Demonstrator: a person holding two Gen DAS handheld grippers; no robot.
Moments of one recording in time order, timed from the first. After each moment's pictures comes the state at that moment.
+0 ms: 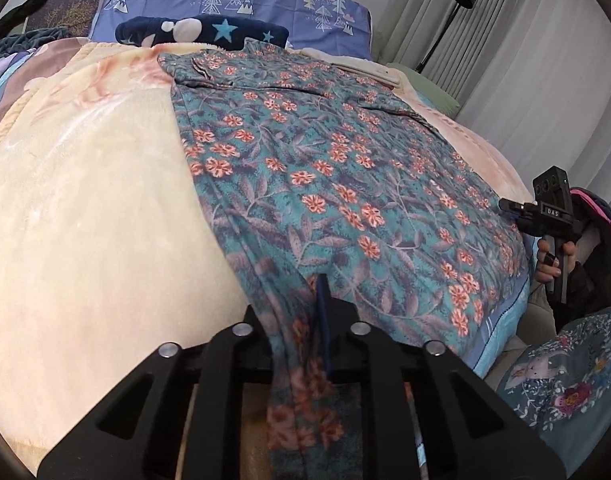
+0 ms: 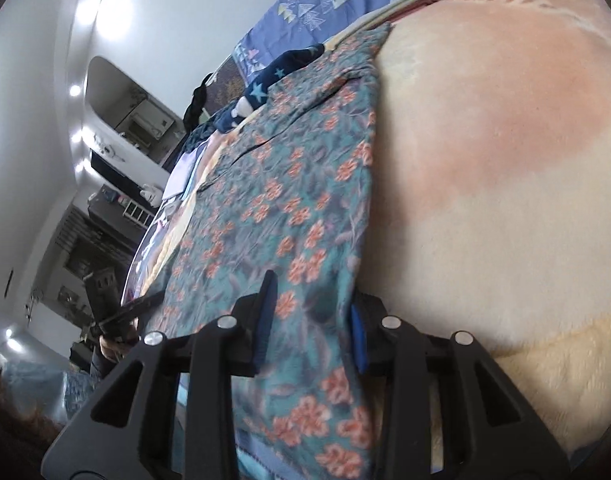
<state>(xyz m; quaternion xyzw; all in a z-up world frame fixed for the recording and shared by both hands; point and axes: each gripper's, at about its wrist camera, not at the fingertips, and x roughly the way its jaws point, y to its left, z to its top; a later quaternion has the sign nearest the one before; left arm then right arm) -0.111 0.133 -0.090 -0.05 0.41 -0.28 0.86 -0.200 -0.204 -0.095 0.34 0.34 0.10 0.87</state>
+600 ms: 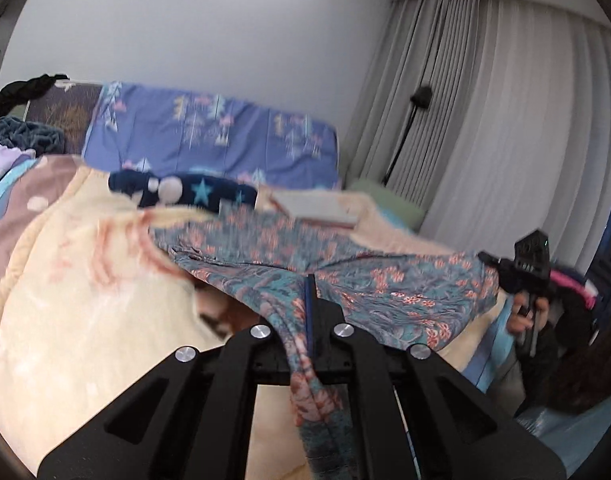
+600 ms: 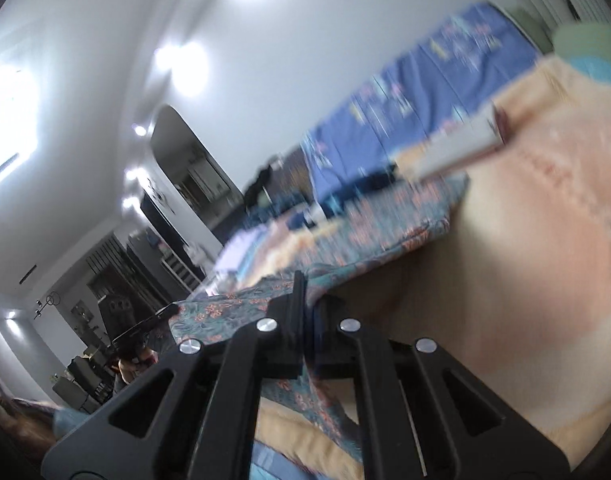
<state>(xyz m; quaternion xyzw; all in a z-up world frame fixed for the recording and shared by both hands) -0.117 0.156 0.048 -0.11 0.20 -0.31 0.93 -0.218 -0.214 0.029 0.31 0.13 0.14 0.93</state>
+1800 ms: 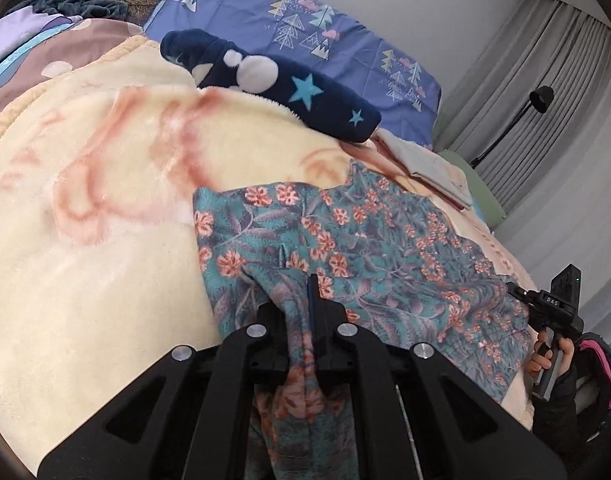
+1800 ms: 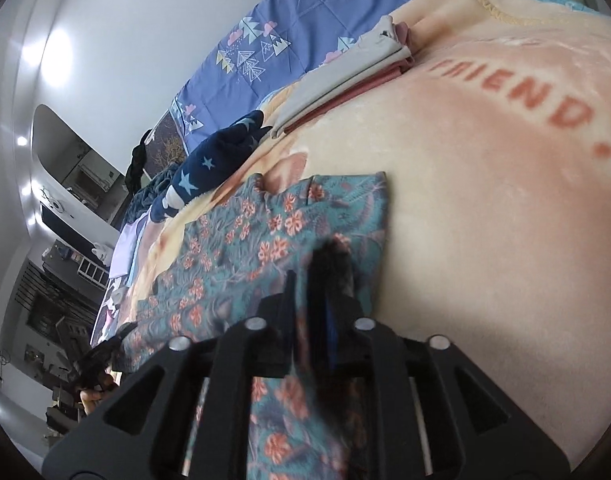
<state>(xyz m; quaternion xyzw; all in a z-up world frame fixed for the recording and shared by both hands) 0.068 0.146 -0.069 -0.19 0.37 -0.20 0.89 -0.045 -0.280 -0.069 0.36 0.31 -0.03 0.88</state>
